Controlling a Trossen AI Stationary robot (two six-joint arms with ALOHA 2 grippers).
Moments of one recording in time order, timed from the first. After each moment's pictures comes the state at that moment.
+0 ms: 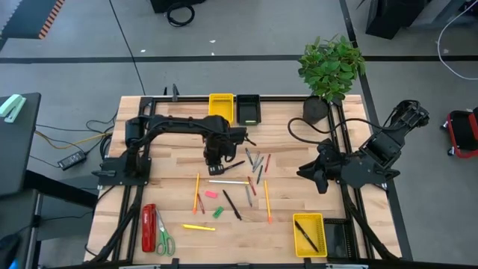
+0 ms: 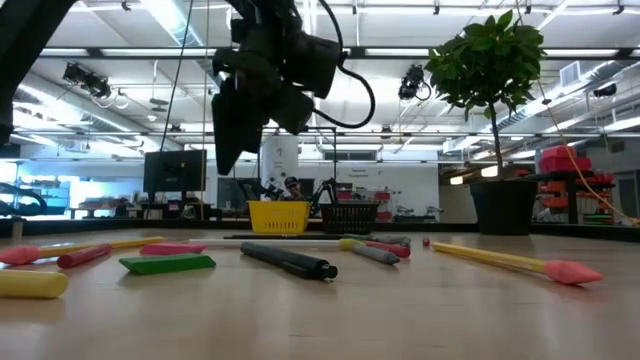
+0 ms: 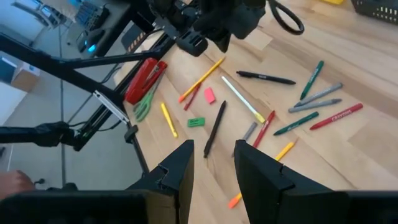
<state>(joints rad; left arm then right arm) 0.16 1.98 1.58 -1.30 0.26 -0.02 0.69 1.07 1.25 -0.94 0.62 1.28</state>
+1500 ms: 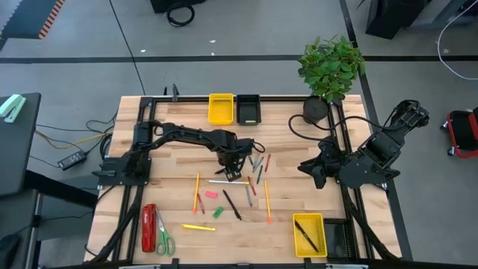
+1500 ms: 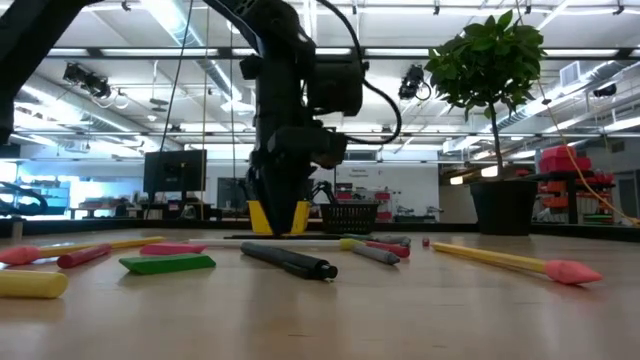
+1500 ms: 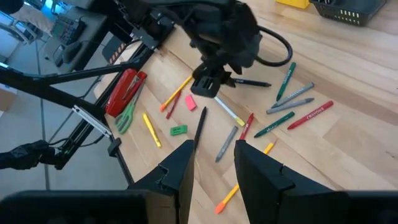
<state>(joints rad) 0.09 2.08 1.48 -0.87 0.08 -0.30 0.69 1.07 1.25 -1.02 0.66 1.37</state>
